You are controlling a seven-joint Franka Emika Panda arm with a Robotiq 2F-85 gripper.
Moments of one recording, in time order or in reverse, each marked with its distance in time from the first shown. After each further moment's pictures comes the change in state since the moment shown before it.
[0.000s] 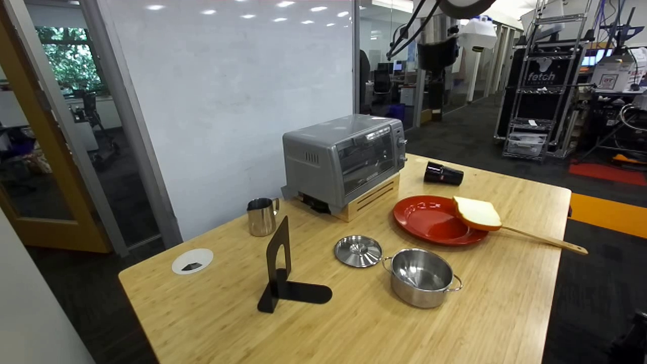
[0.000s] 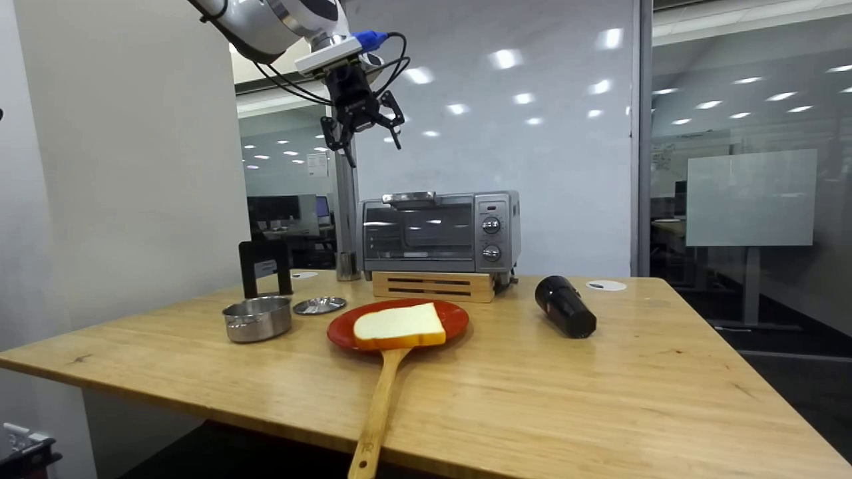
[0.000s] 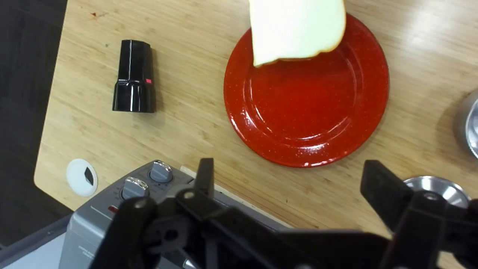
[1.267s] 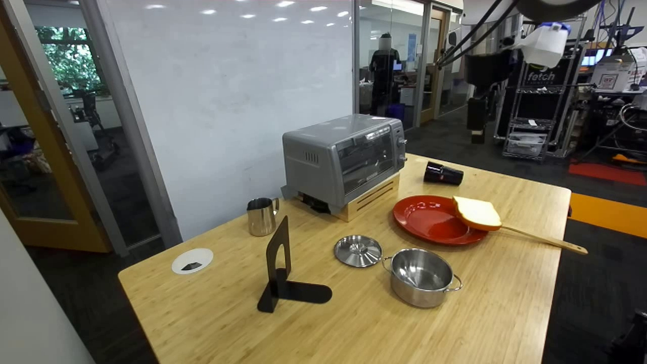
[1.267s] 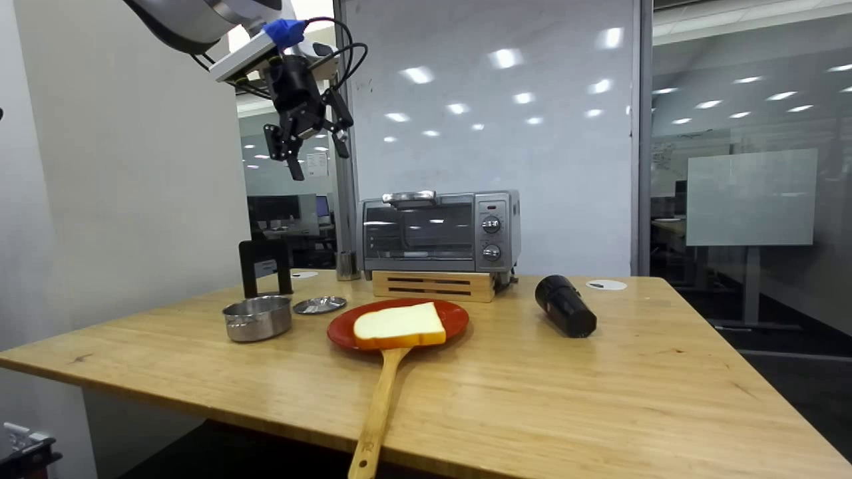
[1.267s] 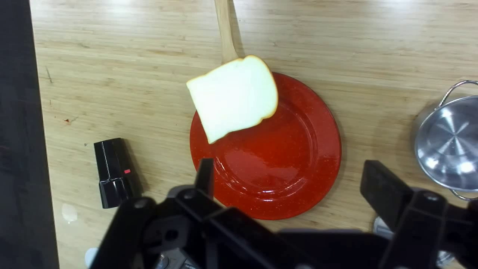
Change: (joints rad) arm 0.003 -0.322 0.033 -0.455 0.020 0.087 0.364
